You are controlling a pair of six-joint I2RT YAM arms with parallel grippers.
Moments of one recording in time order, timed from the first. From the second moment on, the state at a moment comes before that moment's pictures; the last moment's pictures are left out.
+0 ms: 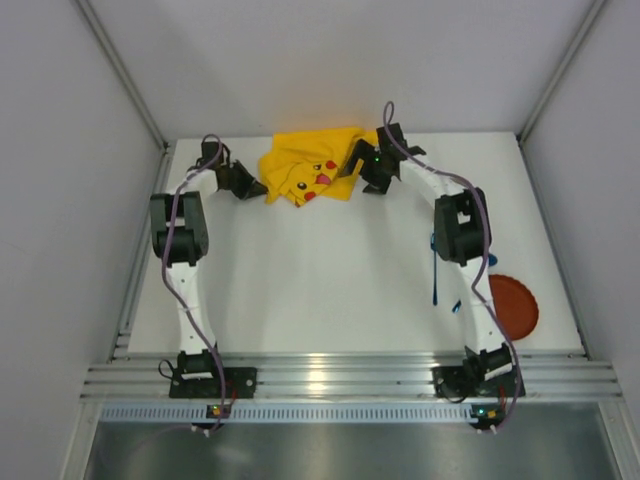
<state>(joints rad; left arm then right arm) 0.06 2.39 1.83 -0.33 0.56 -0.78 0.34 2.46 2.11 -0.49 -0.30 0.74</state>
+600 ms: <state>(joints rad) 0.02 2.25 1.64 -0.49 0.56 -0.63 0.42 2.34 1.83 -0.40 -0.23 0.74</state>
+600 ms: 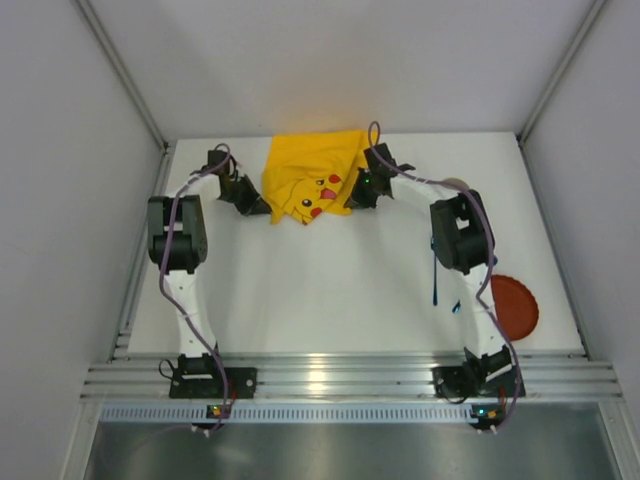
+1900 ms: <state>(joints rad) 0.12 1.62 1.15 -0.81 0.02 -0.65 0.38 1.73 1.20 -0.84 -0.21 0.52</state>
